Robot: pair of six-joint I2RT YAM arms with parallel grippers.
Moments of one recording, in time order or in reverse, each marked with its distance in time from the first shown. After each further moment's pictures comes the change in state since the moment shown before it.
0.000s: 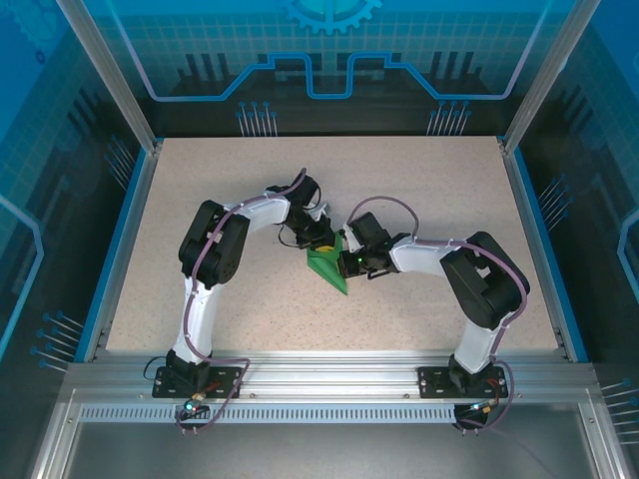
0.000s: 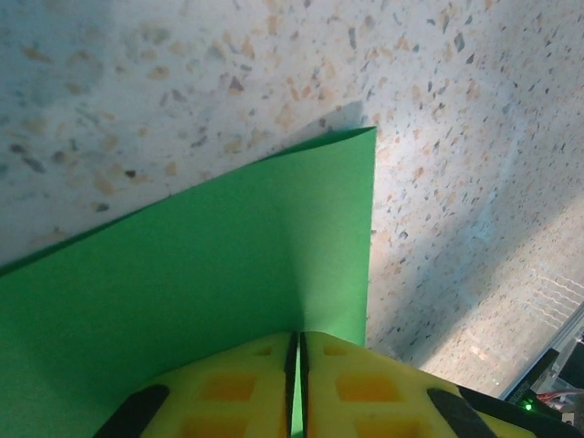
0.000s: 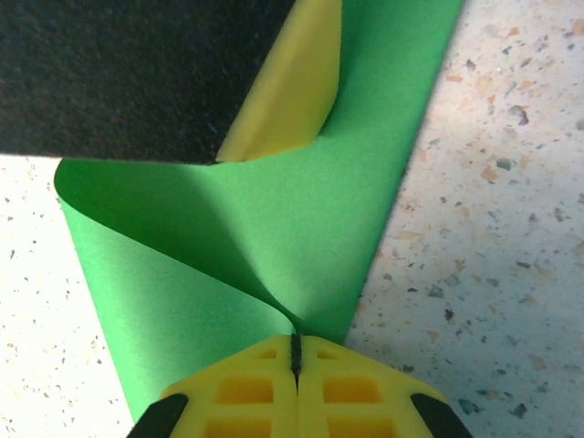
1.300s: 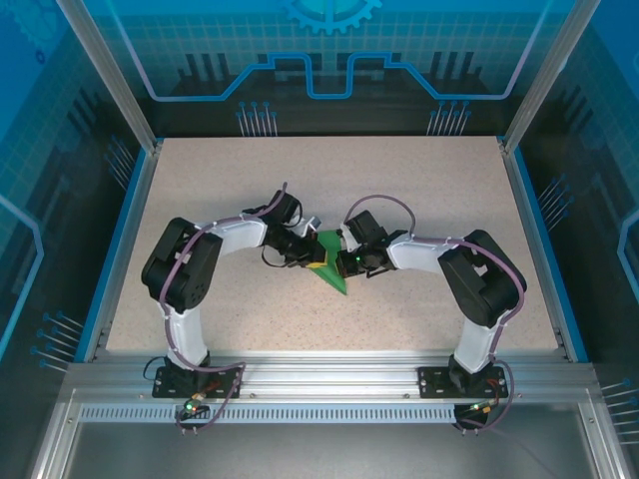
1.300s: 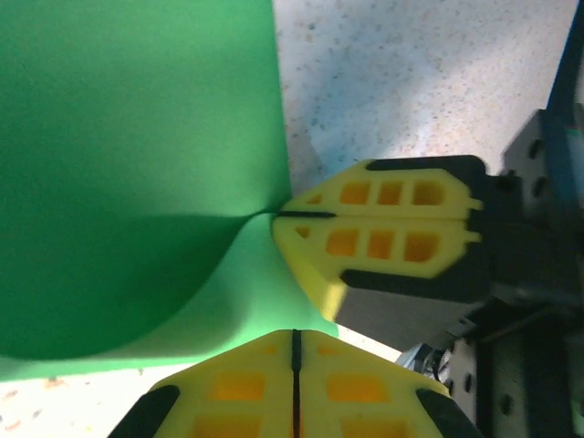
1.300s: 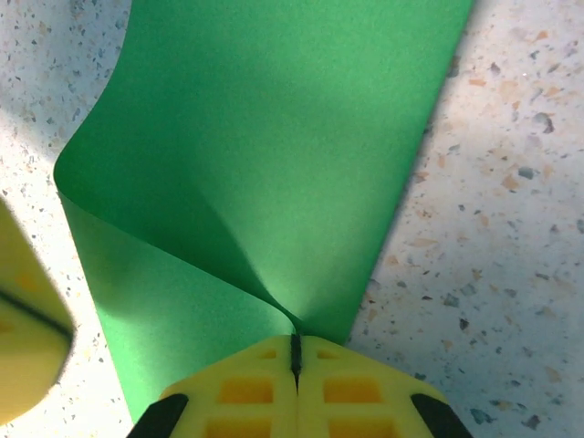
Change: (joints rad) left arm 0.014 -0.300 -0.444 0.274 0.172 -0.038; right arm 0.006 0.019 0.037 -0.046 -0.004 -0.025
